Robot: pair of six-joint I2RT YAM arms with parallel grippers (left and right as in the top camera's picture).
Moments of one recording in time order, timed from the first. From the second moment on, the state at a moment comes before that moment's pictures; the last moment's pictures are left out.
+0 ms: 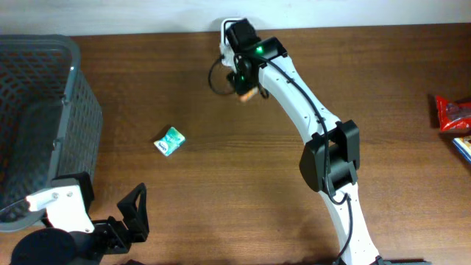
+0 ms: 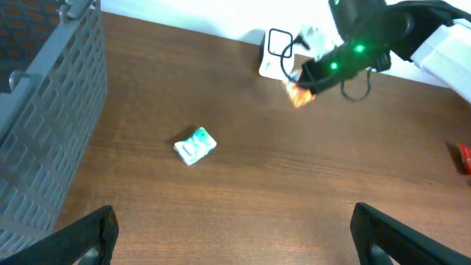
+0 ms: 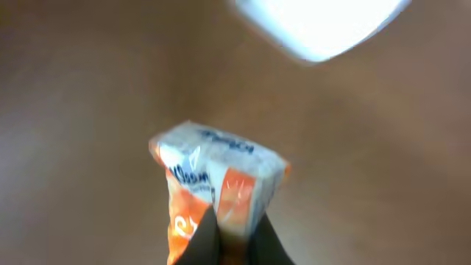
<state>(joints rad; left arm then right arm) -0.44 0.65 1.42 -1.33 -0.23 -0.47 0.46 2.44 2.38 -1.04 0.16 -0.16</state>
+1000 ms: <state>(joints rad) -0.44 0.65 1.42 -1.33 -0.23 -0.47 0.43 2.55 2.37 -0.37 0.20 -0.68</state>
